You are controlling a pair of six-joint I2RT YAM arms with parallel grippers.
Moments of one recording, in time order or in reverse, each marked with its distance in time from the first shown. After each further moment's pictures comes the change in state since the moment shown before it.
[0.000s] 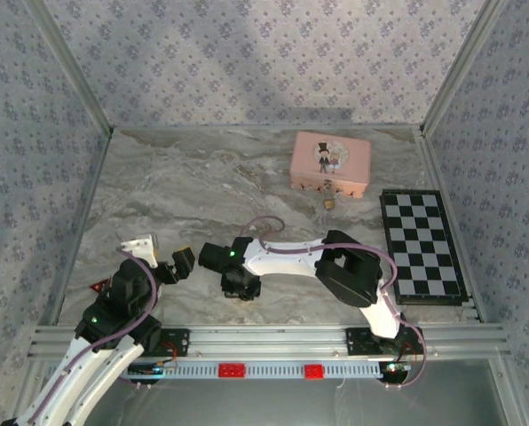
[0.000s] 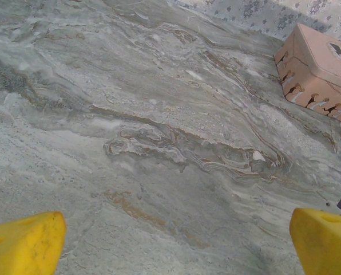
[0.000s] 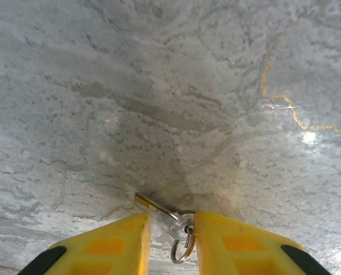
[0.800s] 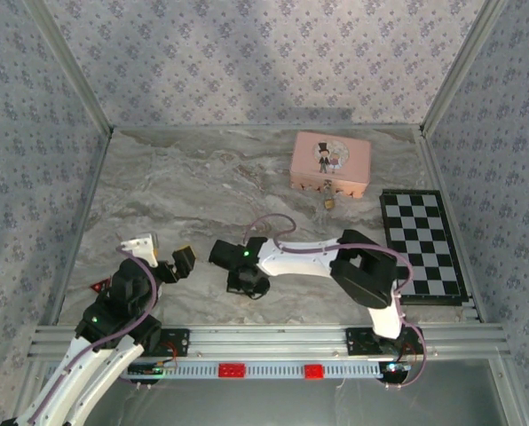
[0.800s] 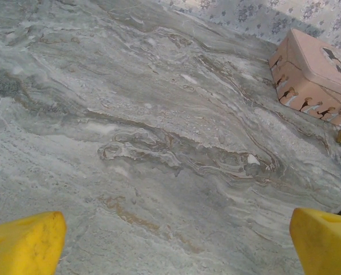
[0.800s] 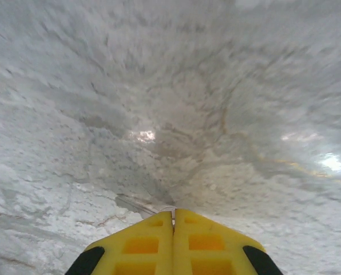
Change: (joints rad) left arm 0.000 0.011 -0.006 0.037 0.015 0.000; right arm -0.036 -0.167 -0.199 0.199 0.051 -0.044
